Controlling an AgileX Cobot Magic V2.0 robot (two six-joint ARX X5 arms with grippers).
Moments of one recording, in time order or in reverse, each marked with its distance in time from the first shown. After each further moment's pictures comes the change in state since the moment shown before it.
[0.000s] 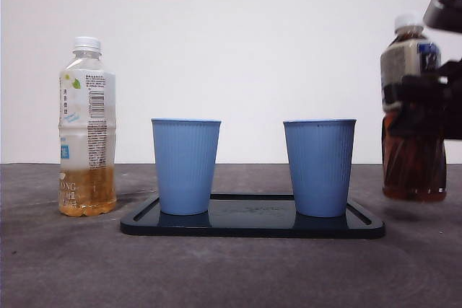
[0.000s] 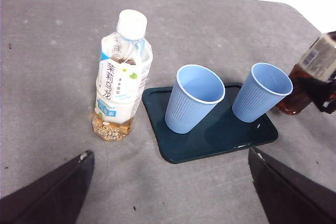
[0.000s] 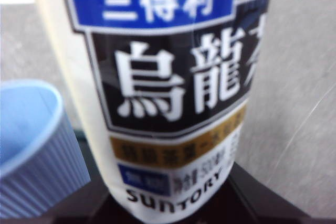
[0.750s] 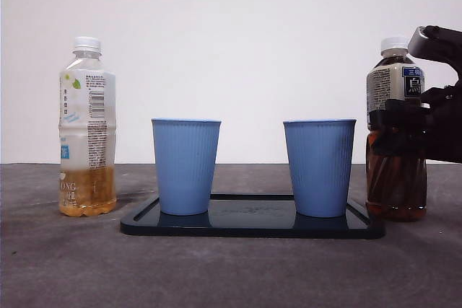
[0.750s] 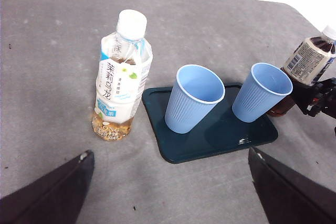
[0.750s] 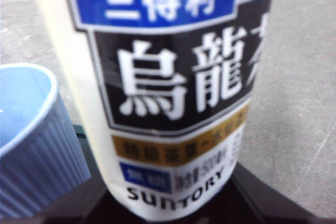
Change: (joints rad) left arm 0.000 0.000 0.000 0.000 0.000 0.000; right arm -0.001 0.203 0.005 0.216 -0.048 -0.002
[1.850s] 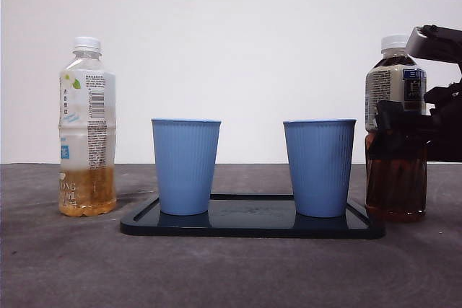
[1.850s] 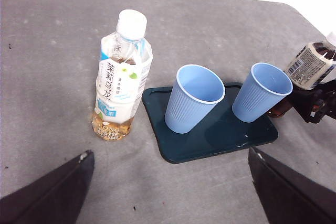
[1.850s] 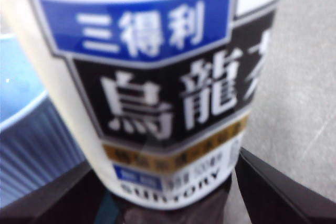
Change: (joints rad) left arm 0.000 0.000 0.000 0.000 0.000 0.000; right arm 0.000 -0.102 0.009 -0.199 -0.018 -0.056
